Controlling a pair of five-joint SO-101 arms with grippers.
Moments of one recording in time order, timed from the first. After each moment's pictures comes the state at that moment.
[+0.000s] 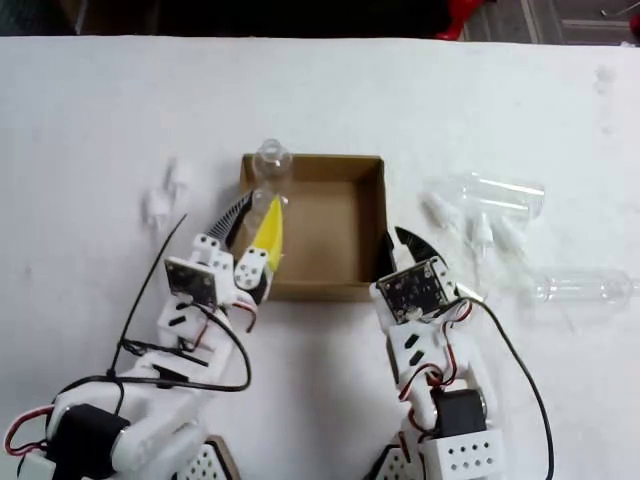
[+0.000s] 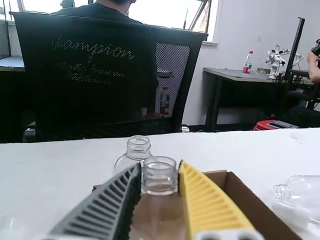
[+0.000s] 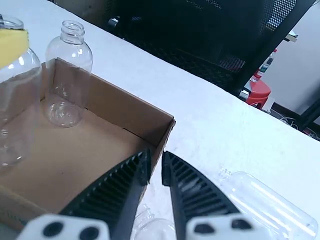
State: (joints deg) left arm 13.2 -19.2 94.0 -67.6 7.0; right arm -12.7 -102.8 96.4 29.5 24.0
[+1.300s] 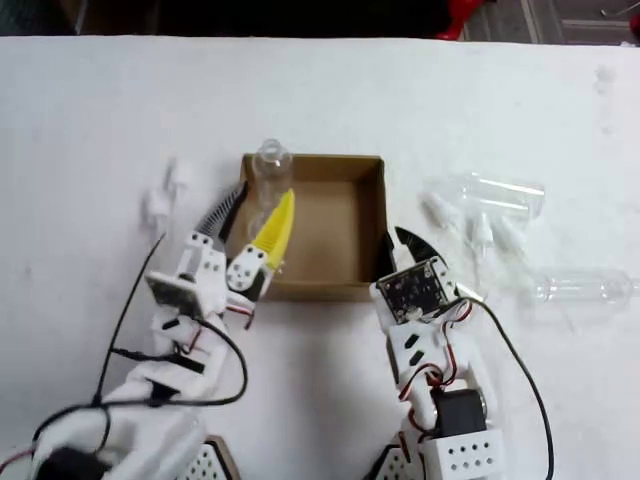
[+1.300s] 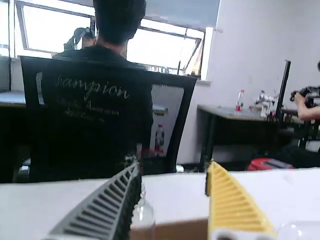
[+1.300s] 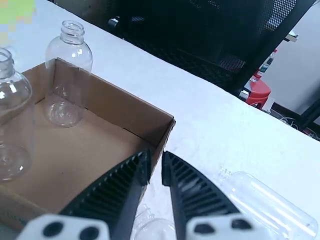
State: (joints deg) left arm 13.2 -29.6 96.0 -67.6 8.1; right arm -12.7 -102.8 96.4 29.5 24.0
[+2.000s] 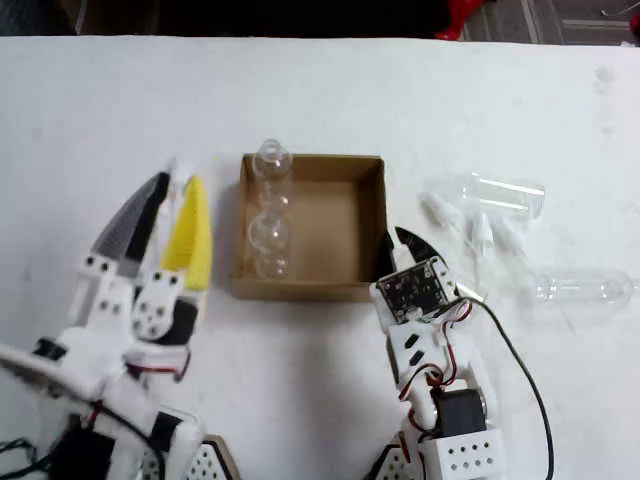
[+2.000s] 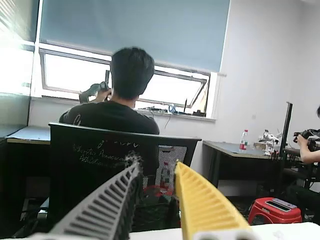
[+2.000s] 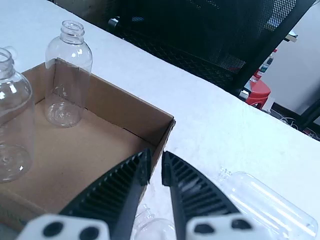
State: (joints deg) left arm 10.2 -101.7 65.5 29.2 8.7; right arm -12.7 -102.8 96.4 29.5 24.0
